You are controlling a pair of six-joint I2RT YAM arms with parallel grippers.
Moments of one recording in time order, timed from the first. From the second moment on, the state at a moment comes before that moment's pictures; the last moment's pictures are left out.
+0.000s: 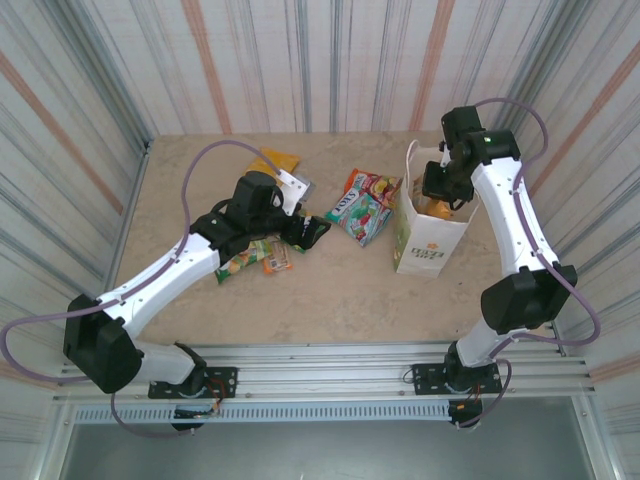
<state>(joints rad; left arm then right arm) -0.64 1.34 1.14 -0.38 0.26 -0.06 0.16 1.63 1.81 -1.37 -0.02 0.36</state>
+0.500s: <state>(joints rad) -0.64 1.34 1.14 -0.40 0.26 -0.06 0.16 1.63 1.82 -1.42 -0.02 0.36</state>
